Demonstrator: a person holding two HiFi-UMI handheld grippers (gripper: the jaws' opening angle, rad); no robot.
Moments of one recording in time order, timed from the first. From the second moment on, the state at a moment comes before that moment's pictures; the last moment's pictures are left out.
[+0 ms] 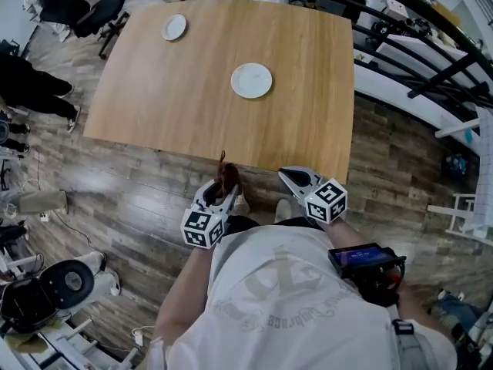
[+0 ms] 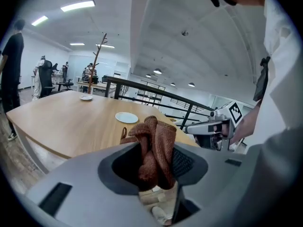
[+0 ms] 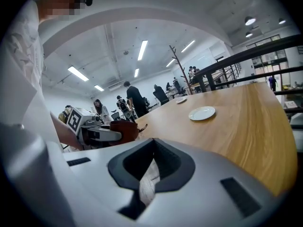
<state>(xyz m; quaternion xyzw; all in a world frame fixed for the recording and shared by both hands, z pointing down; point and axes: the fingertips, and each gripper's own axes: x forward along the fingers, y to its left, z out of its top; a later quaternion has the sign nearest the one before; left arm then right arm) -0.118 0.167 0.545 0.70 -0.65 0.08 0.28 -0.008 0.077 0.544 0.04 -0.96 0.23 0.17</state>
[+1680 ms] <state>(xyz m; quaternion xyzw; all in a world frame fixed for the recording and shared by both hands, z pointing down) -0.215 -0.032 0.558 0.78 -0.54 0.14 0.28 -0.073 -0.085 0.556 0.21 -0.93 0.26 0.13</state>
